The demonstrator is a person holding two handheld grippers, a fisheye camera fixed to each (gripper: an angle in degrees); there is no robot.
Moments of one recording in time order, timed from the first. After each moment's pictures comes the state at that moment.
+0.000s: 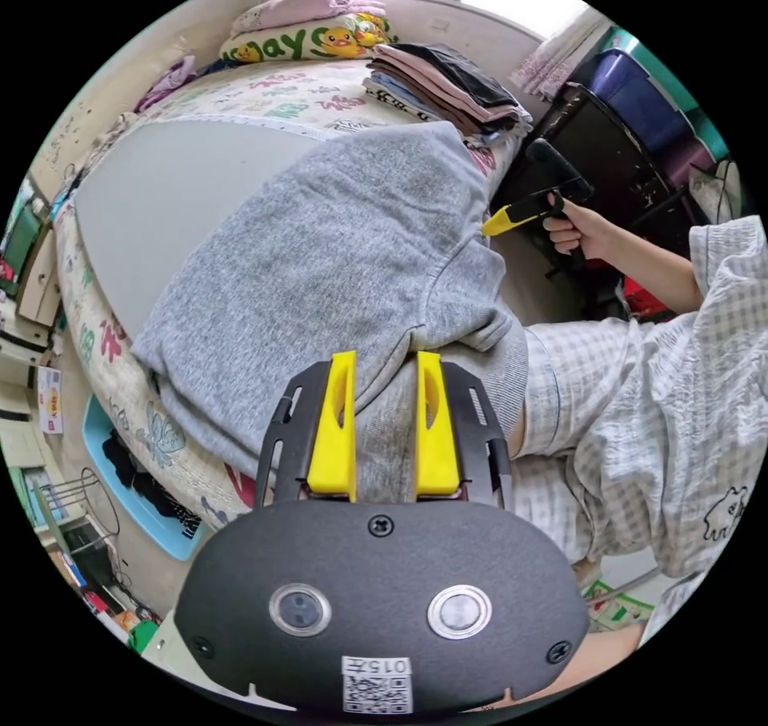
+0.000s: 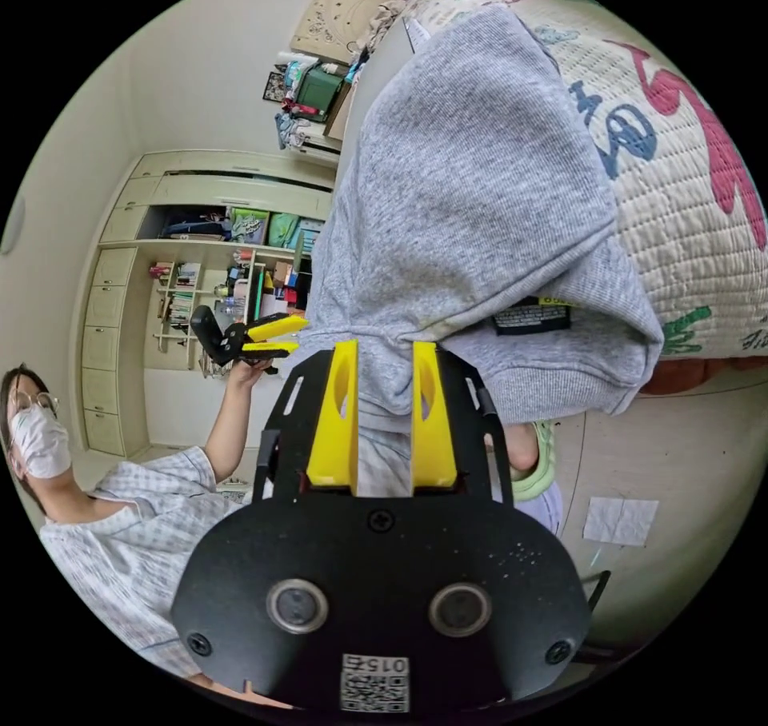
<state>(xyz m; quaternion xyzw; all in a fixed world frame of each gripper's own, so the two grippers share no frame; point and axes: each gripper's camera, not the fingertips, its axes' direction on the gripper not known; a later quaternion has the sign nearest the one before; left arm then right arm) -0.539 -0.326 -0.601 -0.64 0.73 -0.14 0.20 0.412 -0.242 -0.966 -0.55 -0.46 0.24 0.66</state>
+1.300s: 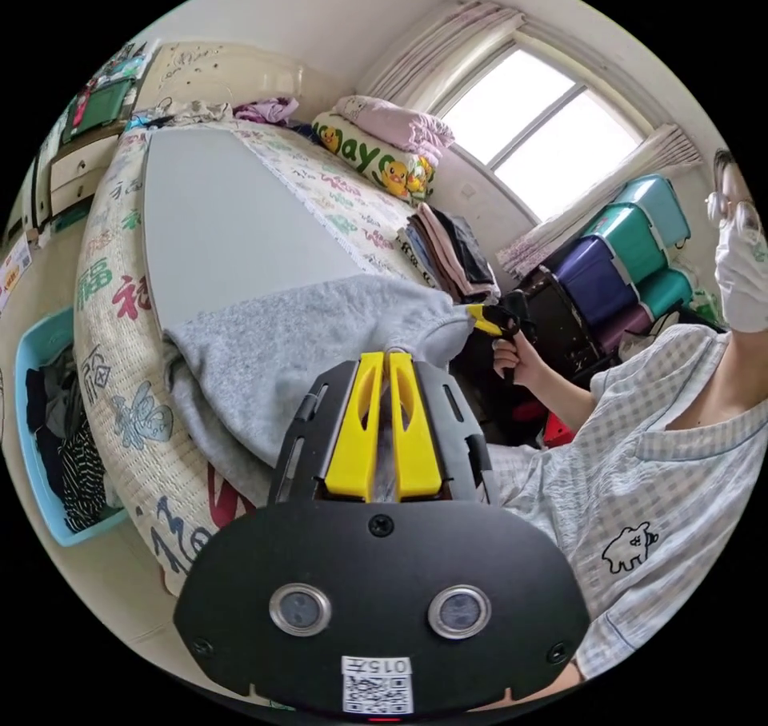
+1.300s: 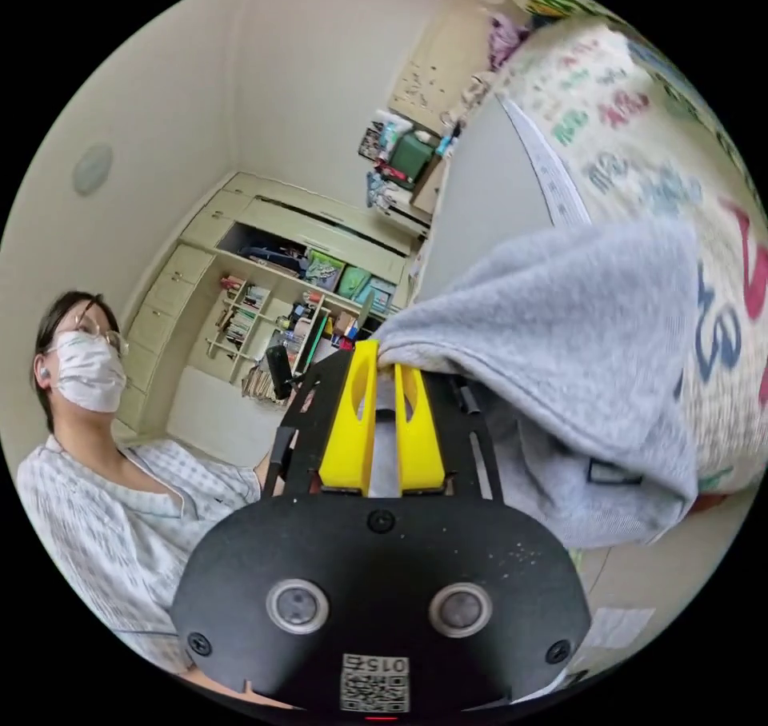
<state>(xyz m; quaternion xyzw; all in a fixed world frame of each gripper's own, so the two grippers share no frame) -0.663 -0.190 -0.548 -0.64 0.58 -0.44 0.24 0.383 -0.265 -0.968 -0.36 -0.55 0.26 0.71</state>
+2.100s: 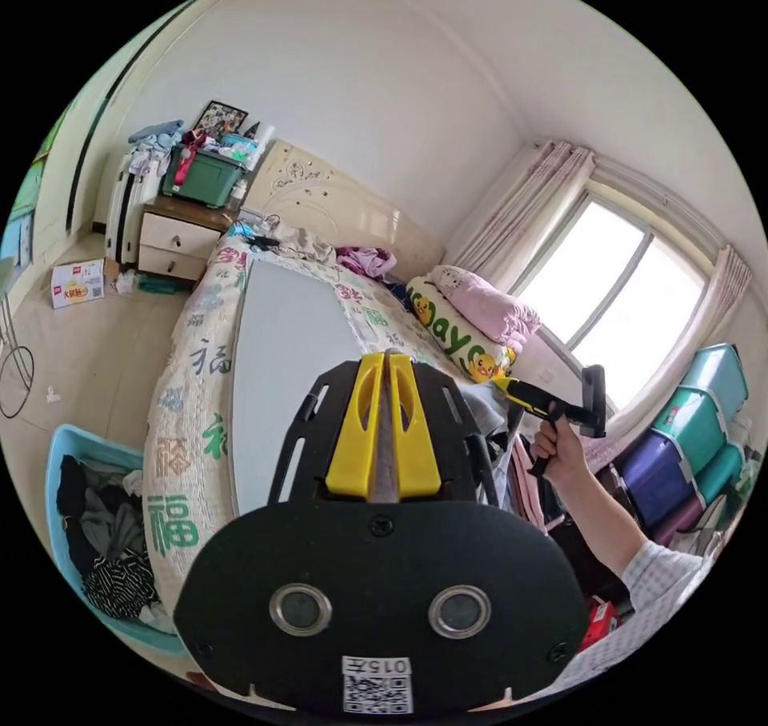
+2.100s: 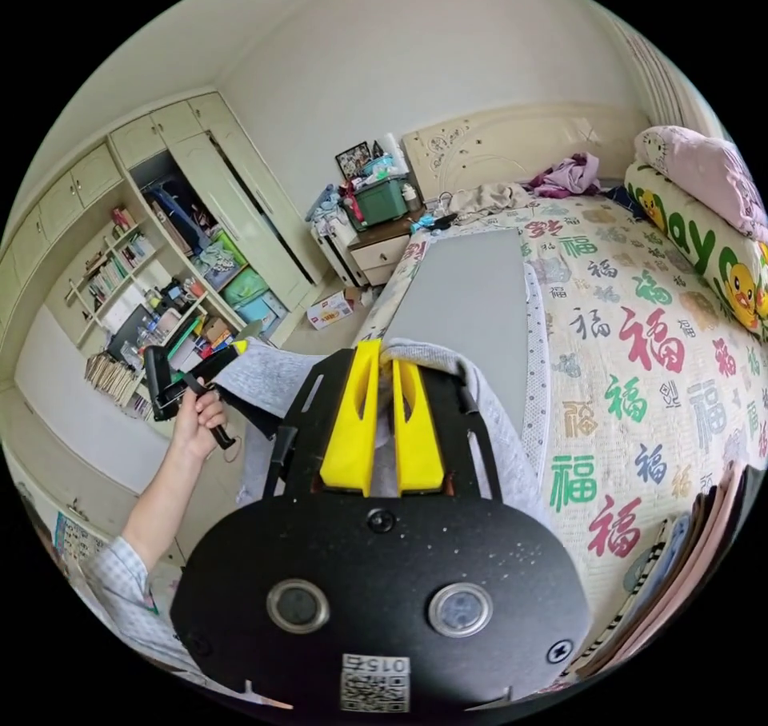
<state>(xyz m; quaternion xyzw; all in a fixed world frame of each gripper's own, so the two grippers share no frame) -0.612 0.057 -0.298 -0.66 0.35 -0.52 0.42 0.145 -0.634 -0.640 -0.32 -0.38 0.02 0.86</state>
